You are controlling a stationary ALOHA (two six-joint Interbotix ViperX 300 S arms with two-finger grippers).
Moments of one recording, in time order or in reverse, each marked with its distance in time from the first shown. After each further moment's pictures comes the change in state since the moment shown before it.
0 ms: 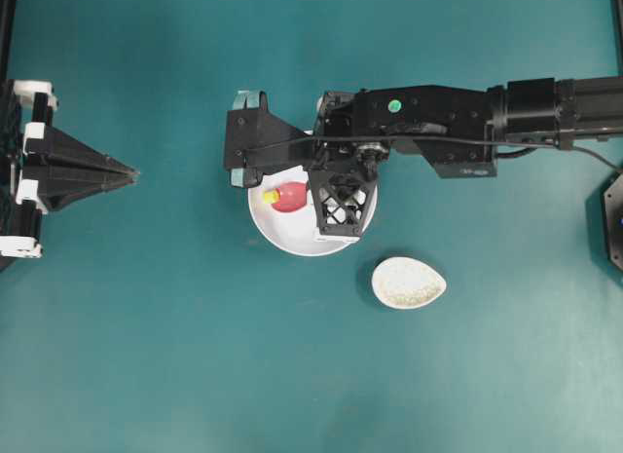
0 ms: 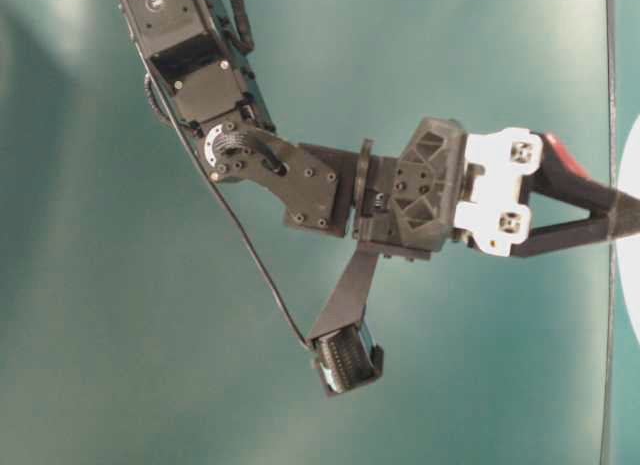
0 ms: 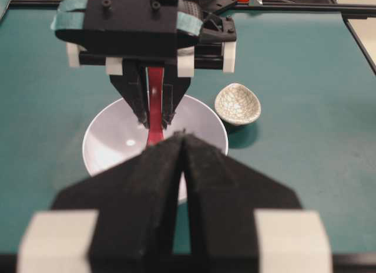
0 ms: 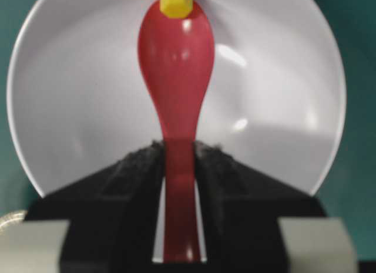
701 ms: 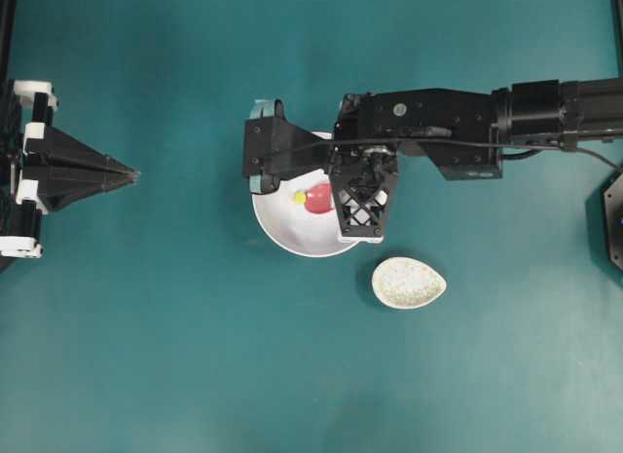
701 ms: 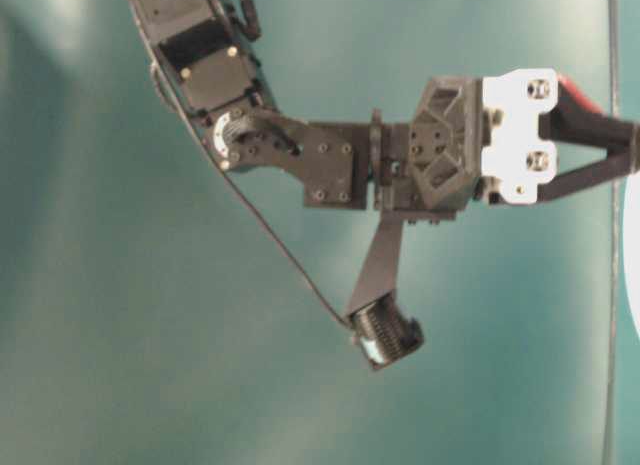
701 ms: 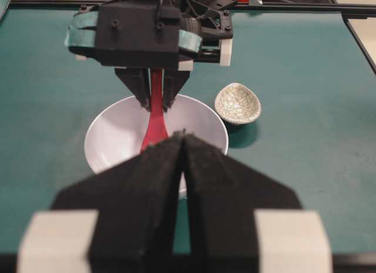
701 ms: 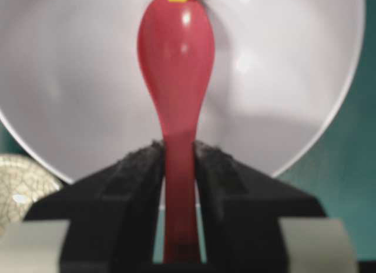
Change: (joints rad) left arm 0.000 0.000 0.000 -0.002 0.003 0.000; right arm -0.002 -0.009 0.032 -0.021 0.109 0.000
